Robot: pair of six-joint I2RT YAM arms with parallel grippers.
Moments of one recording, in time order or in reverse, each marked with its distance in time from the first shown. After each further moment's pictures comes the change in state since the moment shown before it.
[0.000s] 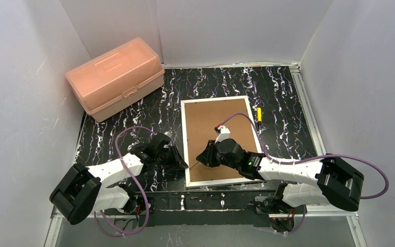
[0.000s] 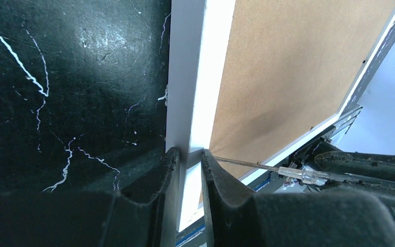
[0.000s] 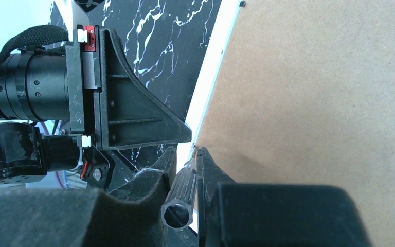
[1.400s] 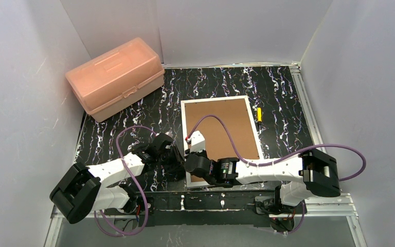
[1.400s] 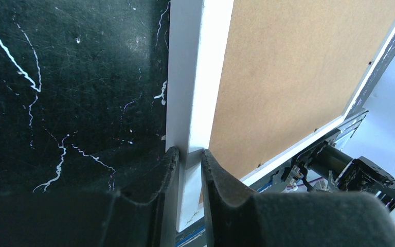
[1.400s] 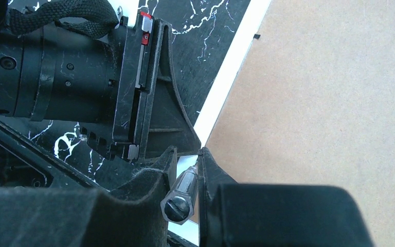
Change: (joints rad) left arm -0.037 0.005 0.020 -0.022 -0.044 -0.021; right arm 0.330 0.236 0.389 -0.367 0.511 -0.195
